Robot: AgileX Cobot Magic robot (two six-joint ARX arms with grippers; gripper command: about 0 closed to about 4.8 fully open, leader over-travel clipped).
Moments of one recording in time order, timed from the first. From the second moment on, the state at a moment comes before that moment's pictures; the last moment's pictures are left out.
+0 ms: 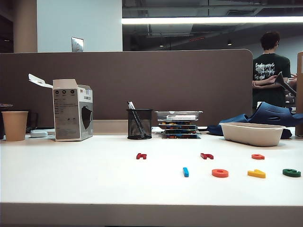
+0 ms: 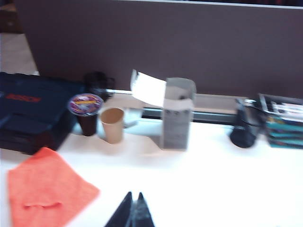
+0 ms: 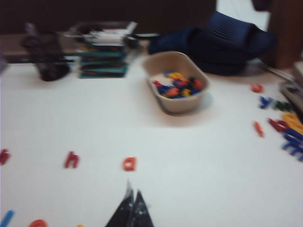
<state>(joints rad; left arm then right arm) -0.01 0.67 1.27 -0.79 -0.05 -0.01 -0.05 0.25 0.40 -0.38 -0.18 0.06</state>
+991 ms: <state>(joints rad) -0.06 0.00 0.23 -0.15 0.08 -0.05 0.16 0.00 0.01 -0.18 0.00 -0.08</state>
